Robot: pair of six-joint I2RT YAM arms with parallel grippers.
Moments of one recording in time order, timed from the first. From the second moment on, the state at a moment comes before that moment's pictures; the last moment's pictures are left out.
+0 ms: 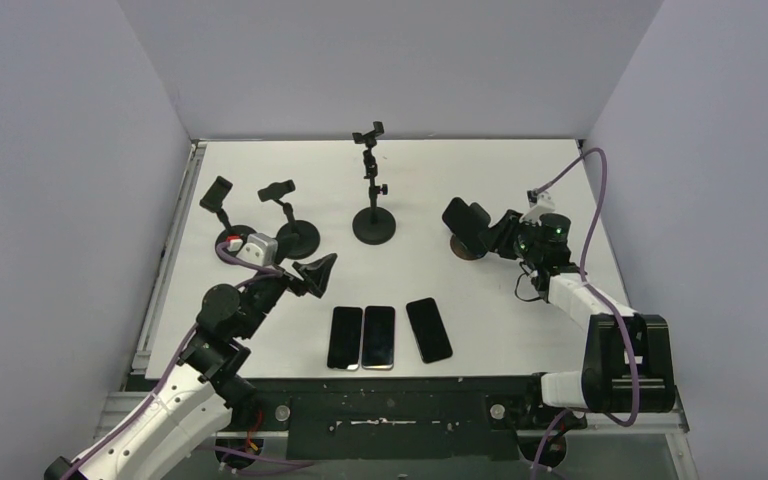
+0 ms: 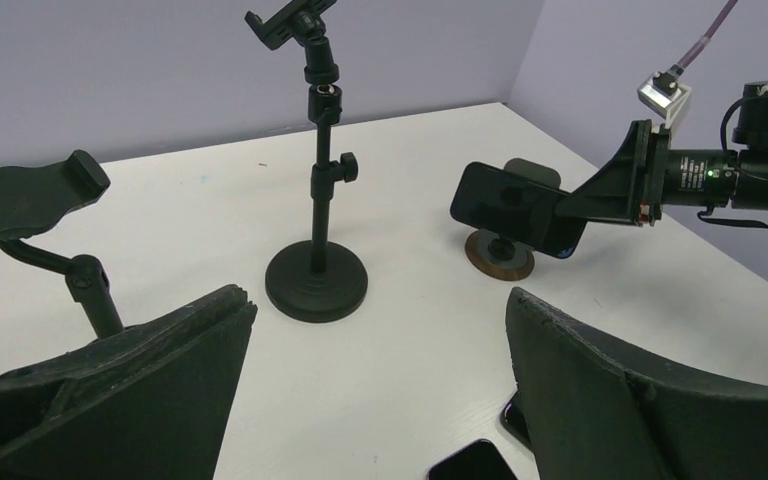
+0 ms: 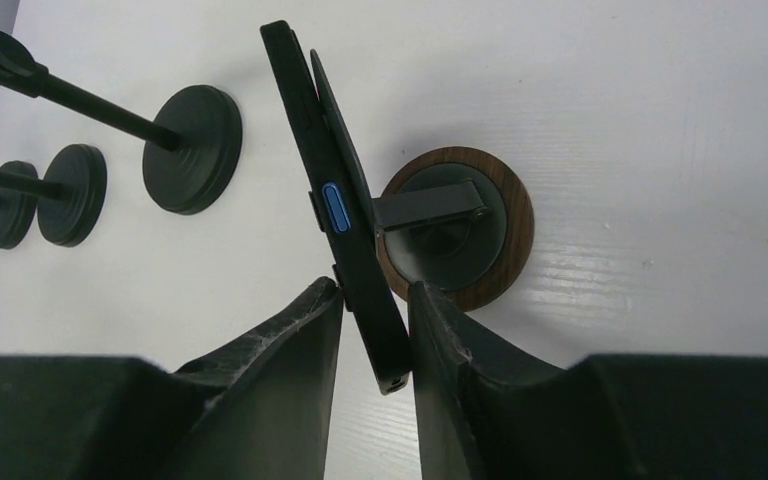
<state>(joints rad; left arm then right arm) -0.60 0.55 0.39 0.30 -0.04 -0.21 0.00 1.33 0.58 0.28 -0.40 0.39</state>
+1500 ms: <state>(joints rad) -0.61 0.54 0.39 0.31 -0.03 -0.21 0.17 0.35 0.31 -0.35 -0.31 0.59</state>
